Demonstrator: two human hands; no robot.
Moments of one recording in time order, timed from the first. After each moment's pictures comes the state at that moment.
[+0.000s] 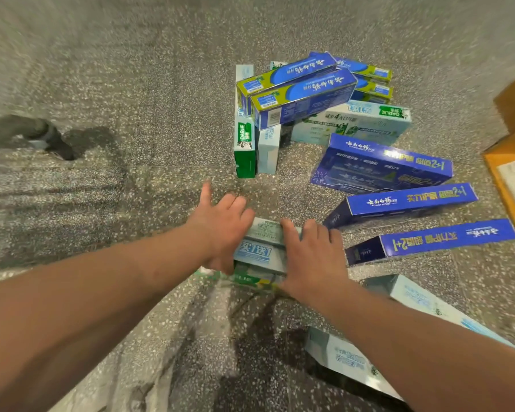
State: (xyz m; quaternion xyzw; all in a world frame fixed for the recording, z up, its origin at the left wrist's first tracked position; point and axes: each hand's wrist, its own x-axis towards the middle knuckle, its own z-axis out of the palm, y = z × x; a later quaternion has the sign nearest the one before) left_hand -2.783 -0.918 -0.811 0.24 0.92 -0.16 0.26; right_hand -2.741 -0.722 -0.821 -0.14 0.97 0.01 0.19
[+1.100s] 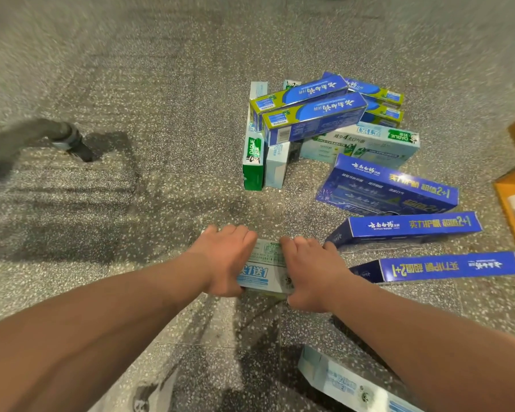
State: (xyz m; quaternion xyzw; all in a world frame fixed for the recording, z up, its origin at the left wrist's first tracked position) left_hand -2.760 -0.913 -0.807 0.19 0.95 -0.03 0.25; right_hand -2.775 -0.709 -0.804 -0.29 0.91 0.04 0.29
